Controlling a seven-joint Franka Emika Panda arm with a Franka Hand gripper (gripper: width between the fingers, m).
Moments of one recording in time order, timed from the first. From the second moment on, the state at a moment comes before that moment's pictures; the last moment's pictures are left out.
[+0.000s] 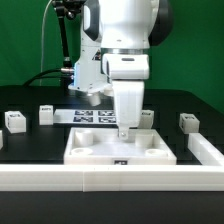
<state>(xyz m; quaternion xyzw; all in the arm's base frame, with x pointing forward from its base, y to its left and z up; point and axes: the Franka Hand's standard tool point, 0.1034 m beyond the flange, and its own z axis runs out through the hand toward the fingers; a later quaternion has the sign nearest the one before) 0.485 0.030 0.012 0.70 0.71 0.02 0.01</state>
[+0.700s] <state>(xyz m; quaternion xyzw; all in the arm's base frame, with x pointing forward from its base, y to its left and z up) 0.489 0.084 0.012 0.72 0.69 0.02 0.00</state>
